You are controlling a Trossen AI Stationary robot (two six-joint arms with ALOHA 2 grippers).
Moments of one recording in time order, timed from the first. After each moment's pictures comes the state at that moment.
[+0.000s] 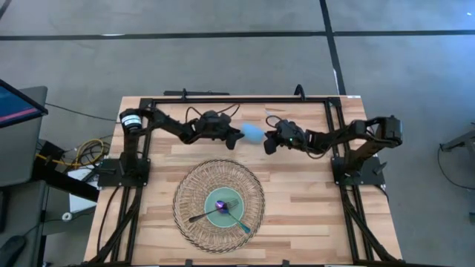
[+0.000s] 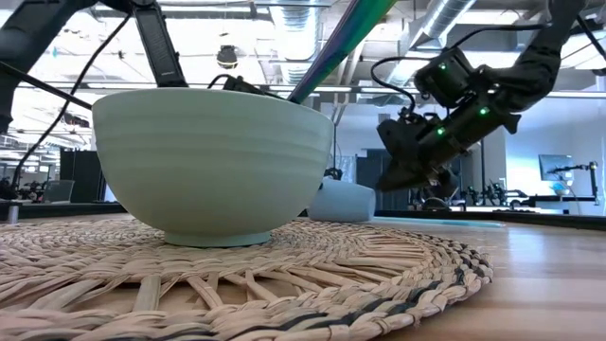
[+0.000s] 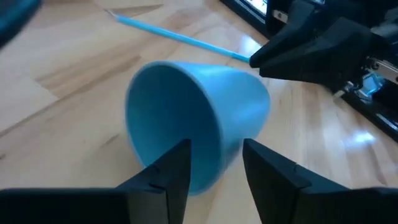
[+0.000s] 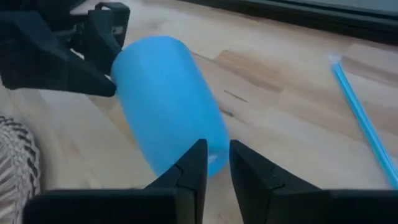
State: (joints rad) left arm 0.39 1.81 0.80 0.77 0.22 -0.40; right arm -0.28 1.54 0.44 0.53 0.30 0.50
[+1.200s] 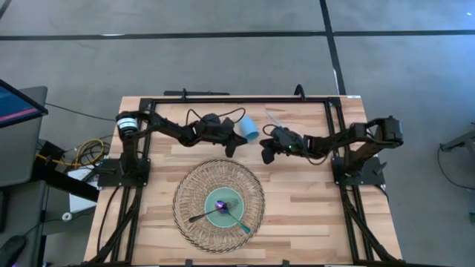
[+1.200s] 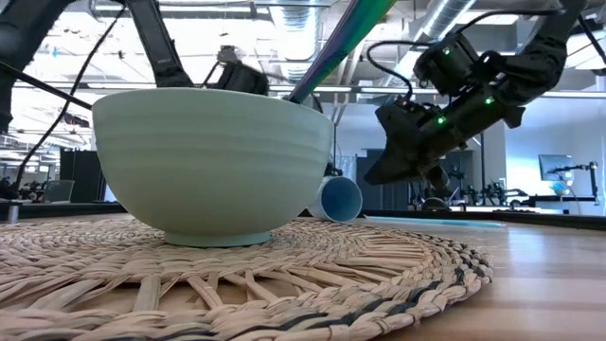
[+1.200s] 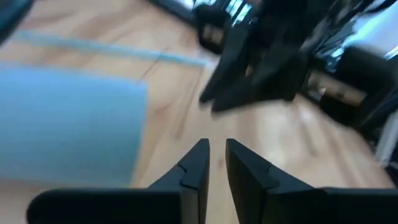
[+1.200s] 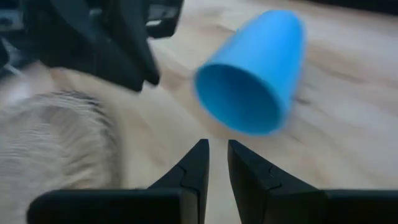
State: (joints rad) left arm 0.32 1.75 0.80 0.78 0.34 -0.35; right arm -0.16 1.54 0.46 0.55 0.26 0.52
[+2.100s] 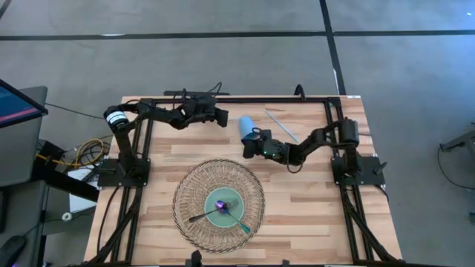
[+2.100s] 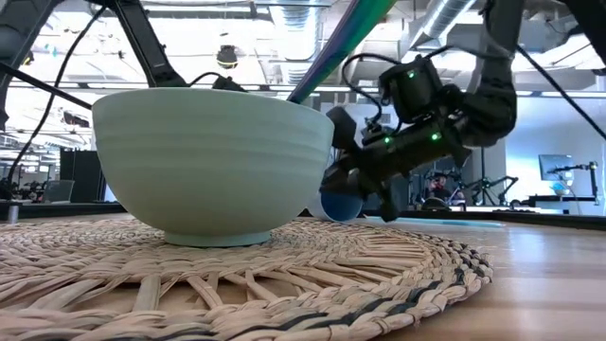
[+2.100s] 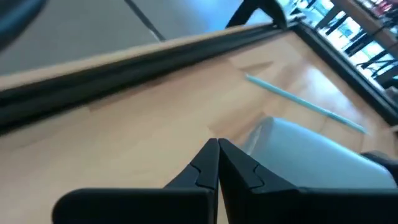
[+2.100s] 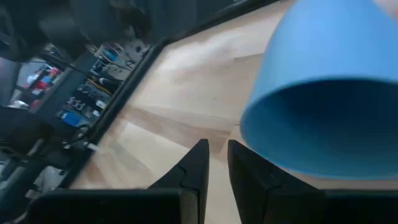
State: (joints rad) left arm 0.60 1.68 0.81 0.54 0.12 -0.41; right arm -0.09 2.00 0.66 1.01 0.45 0.94
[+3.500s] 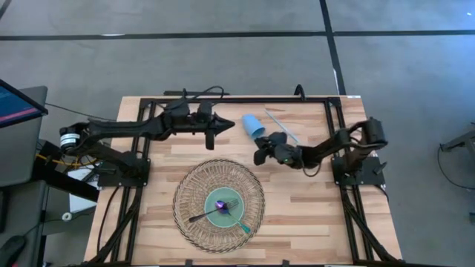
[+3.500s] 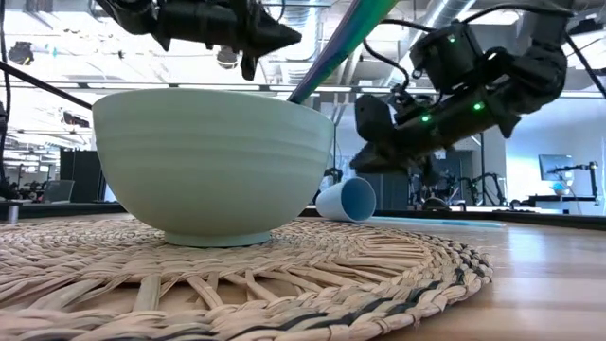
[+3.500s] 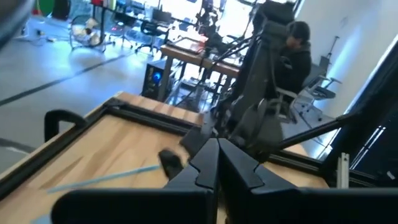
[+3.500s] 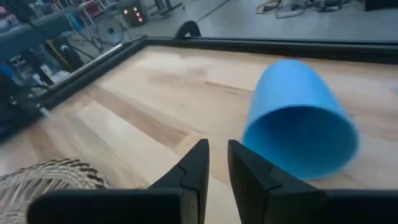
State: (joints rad) left arm 0.28 1.15 0.80 0.44 0.24 -0.21; right arm -0.01 1.73 0.52 0.82 0.65 0.60
